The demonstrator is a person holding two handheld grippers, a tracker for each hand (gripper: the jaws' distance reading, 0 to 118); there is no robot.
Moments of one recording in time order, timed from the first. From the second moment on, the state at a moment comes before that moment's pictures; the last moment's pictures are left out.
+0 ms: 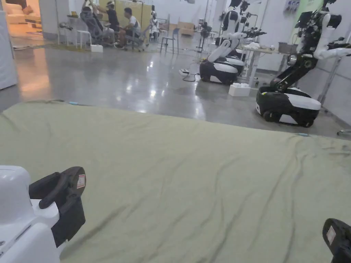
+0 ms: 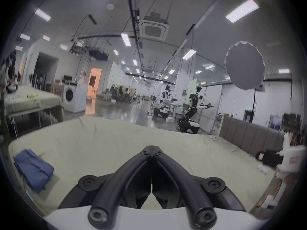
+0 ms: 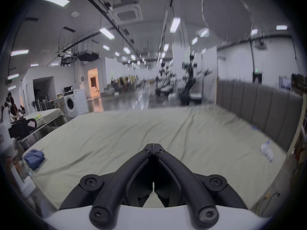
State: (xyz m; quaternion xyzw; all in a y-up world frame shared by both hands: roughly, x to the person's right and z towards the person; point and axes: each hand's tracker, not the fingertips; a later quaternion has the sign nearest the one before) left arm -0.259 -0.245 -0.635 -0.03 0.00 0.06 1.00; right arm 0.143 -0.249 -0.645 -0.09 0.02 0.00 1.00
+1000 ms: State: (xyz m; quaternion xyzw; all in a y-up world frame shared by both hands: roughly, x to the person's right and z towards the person) left arm -0.255 -0.250 -0.636 -0.09 -0.02 0.13 0.99; right arm 0.112 -0.254 -0.646 -0.01 -0.01 0.08 1.00
